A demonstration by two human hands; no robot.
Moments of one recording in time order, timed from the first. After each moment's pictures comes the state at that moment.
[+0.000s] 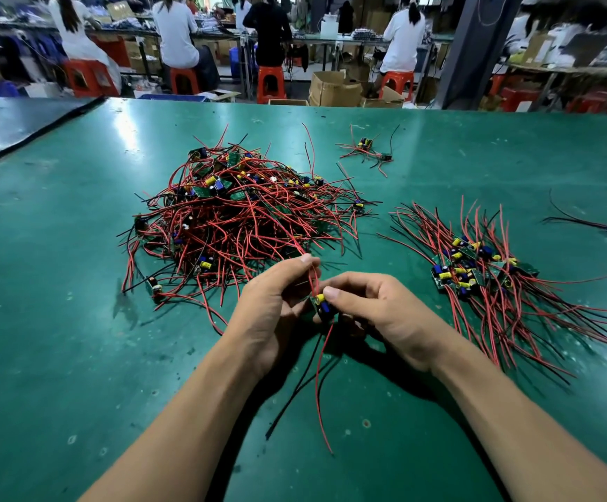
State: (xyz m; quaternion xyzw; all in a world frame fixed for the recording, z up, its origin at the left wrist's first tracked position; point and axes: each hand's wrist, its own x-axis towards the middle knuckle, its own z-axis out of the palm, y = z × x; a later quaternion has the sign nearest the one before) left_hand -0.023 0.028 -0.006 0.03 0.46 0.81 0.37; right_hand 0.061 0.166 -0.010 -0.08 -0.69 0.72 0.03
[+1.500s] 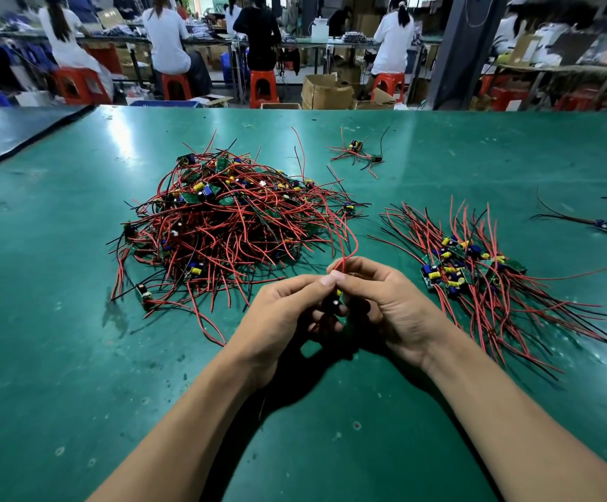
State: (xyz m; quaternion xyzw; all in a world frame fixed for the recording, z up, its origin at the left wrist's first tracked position) left_hand -0.008 0.031 -0.004 0.20 0.54 0.73 0.37; right_hand 0.058 0.174 -0.012 -0.13 -0.52 0.84 0.07
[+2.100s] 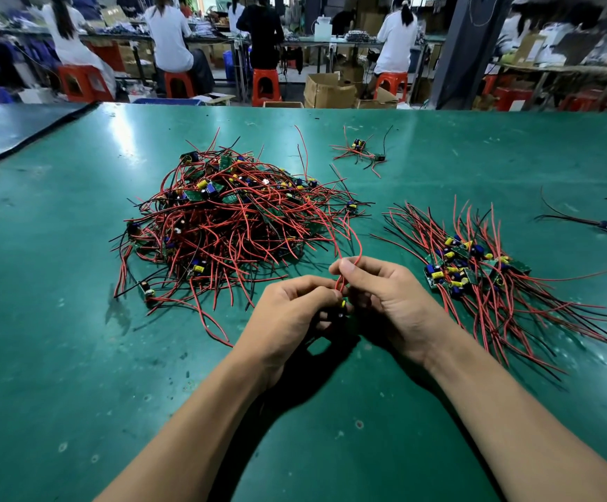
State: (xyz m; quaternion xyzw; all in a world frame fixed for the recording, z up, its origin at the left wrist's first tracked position) left_hand -0.005 0.039 -0.007 0.18 0.58 0.72 0.33; right_hand 0.057 0.174 -0.009 -0.13 -0.54 0.83 0.10
